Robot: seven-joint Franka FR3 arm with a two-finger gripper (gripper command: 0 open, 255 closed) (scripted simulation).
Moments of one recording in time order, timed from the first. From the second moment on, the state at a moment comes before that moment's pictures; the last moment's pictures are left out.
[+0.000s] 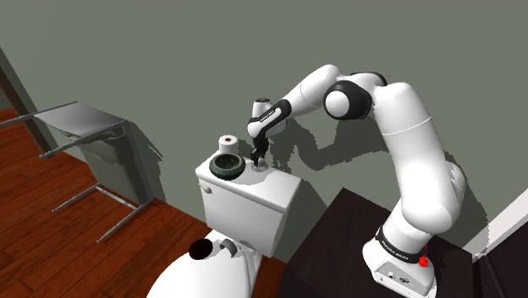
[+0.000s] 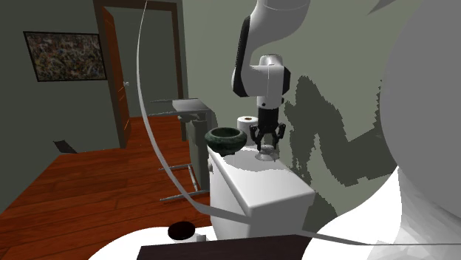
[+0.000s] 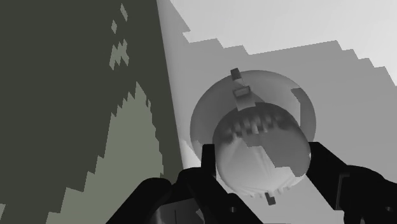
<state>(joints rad) -0.08 0.74 -0.08 -1.67 0.07 2.40 -0.32</state>
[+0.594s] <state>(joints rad) -0.08 0.66 -0.09 -1.68 0.06 2.33 -0.32</state>
